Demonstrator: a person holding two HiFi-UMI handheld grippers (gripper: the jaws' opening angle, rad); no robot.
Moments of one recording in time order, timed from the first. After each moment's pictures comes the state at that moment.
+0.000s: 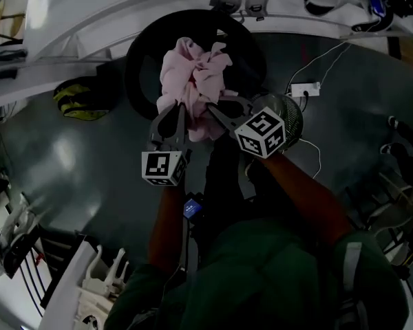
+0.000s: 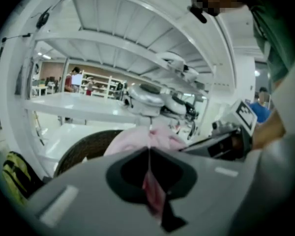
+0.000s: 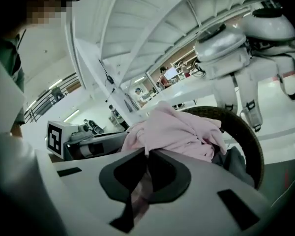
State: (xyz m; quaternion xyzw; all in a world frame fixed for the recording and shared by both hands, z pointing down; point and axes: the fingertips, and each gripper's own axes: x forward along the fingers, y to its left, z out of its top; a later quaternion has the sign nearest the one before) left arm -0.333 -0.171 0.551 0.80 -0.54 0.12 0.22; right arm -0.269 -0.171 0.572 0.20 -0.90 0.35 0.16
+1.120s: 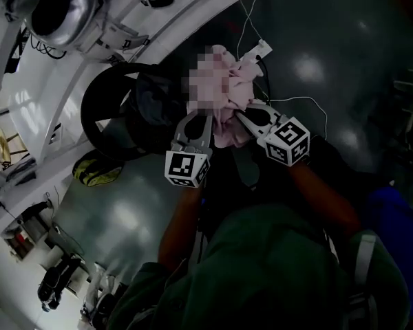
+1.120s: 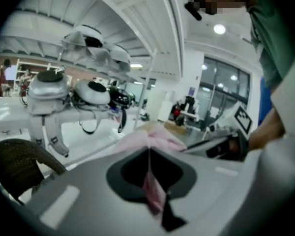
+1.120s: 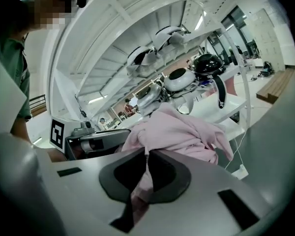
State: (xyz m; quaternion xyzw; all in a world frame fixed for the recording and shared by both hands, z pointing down) left arm 0.055 -0.086 0.491 0.93 -0.26 0.17 0.18; right arm 0.108 -0.048 0.513 0.45 -0.81 0.36 0.05
